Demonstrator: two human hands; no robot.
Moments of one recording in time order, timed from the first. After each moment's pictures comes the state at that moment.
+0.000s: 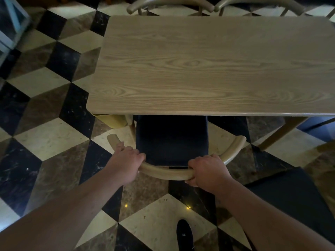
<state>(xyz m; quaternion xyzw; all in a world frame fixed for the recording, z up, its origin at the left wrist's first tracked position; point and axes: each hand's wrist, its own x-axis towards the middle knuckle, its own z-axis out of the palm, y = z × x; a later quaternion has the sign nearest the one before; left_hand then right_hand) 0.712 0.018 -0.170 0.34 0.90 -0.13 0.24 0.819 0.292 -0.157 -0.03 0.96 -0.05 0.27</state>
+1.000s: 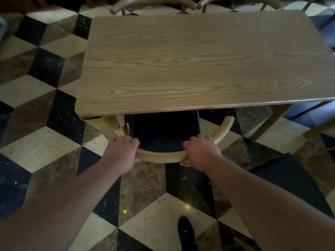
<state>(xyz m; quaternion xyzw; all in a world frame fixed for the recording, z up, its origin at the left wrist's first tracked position) 0.691 0.029 -0.162 0.32 0.92 -0.07 0.21 0.788 0.290 -0.150 0.00 0.97 -0.02 0.26</state>
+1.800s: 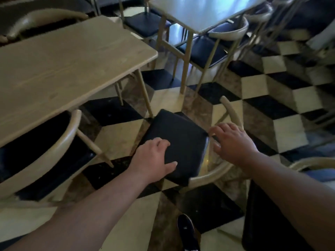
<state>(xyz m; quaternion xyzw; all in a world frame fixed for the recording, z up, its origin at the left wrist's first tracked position) 1.090 0.332 -0.071 0.63 0.74 0.09 0.22 1.331 0.485 -0.040 0.44 0.89 -0.04 0.12</state>
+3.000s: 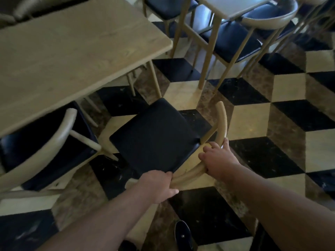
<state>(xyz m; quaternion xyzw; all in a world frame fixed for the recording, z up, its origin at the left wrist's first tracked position) 1.107 0.409 -0.161 0.59 0.69 -0.12 0.41 1.277 0.584 -0.142 0.25 0.91 -0.04 0.33</state>
